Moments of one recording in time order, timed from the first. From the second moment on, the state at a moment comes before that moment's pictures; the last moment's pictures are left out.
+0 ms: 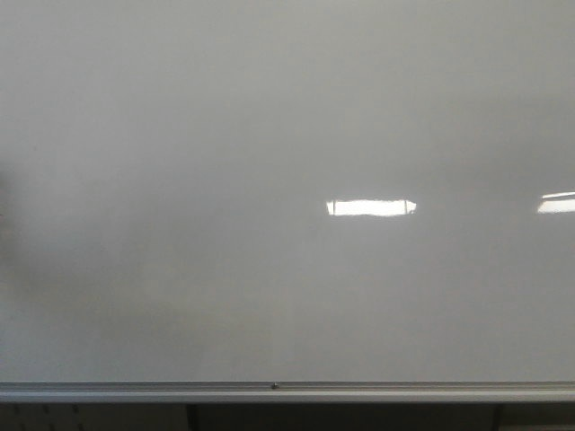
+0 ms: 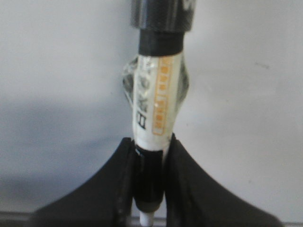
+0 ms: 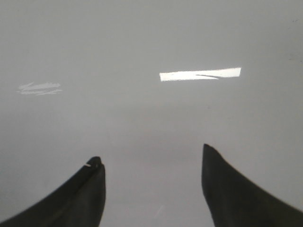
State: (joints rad) left arm 0.05 1.59 -0.56 0.18 -0.14 -0.13; right arm -0.03 0.32 -0.48 0.22 0.39 -0.05
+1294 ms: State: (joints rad) left arm -0.39 1.42 -0.90 -0.80 1.18 1.09; right arm -0.02 1.13 -0.92 1.08 1.21 -0.75
